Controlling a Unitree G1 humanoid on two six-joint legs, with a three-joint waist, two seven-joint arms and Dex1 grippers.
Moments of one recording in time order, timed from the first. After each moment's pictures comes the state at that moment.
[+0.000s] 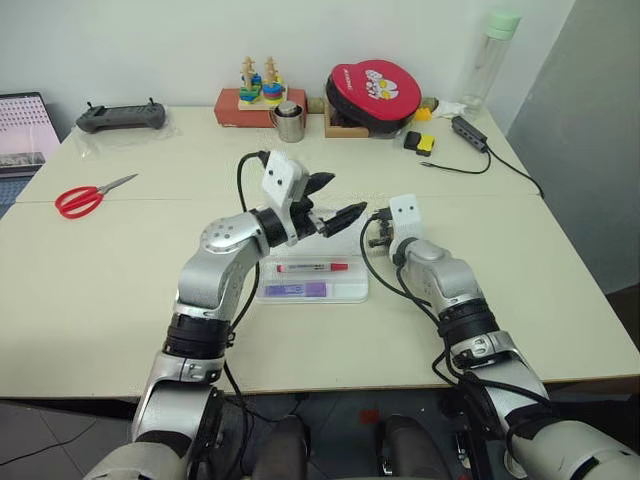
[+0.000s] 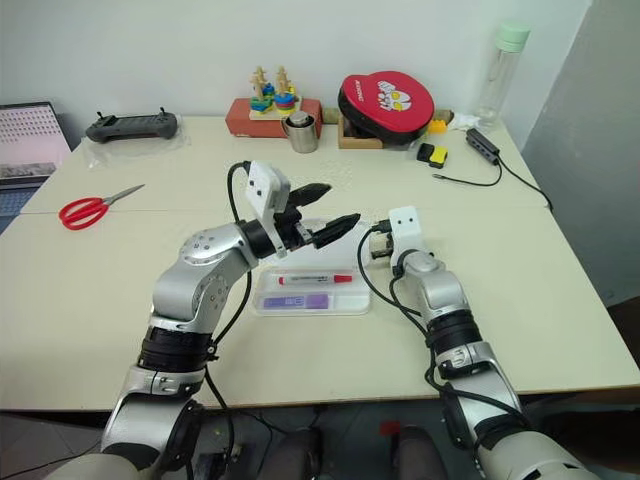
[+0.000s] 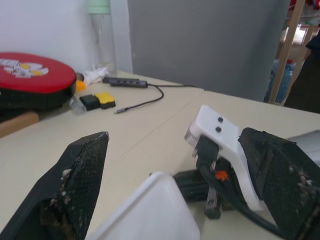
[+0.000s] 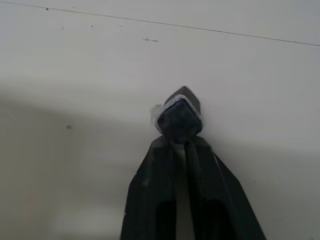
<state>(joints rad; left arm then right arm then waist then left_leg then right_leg) -0.69 0.30 -0.05 0.05 -0.33 0.39 -0.73 -0.77 -0.10 0.05 0.49 0.09 0.59 0.06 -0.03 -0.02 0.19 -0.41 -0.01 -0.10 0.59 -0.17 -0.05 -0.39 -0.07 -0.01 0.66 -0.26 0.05</state>
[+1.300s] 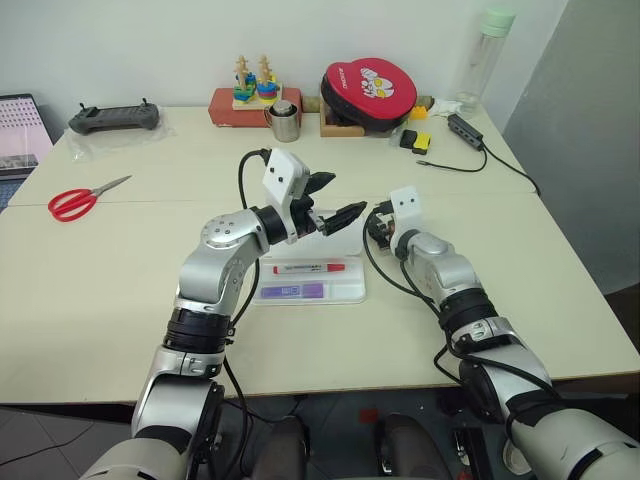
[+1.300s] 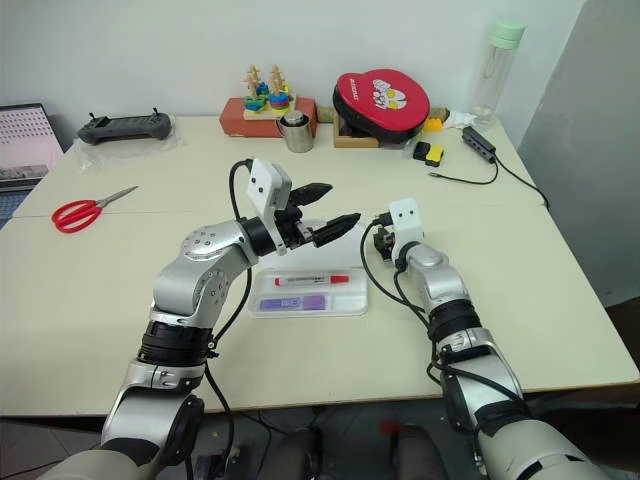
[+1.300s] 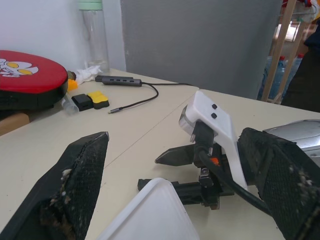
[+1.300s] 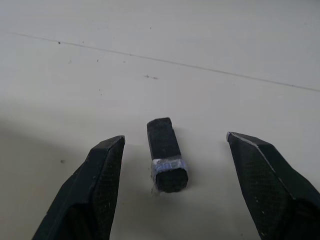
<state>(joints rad) -0.69 0.32 -0.04 0.08 -0.33 0.41 -0.75 -0.88 -0.09 0.02 0.78 0.06 0.33 0.19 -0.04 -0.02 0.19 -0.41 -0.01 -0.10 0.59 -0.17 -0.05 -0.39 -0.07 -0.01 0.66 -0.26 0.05</state>
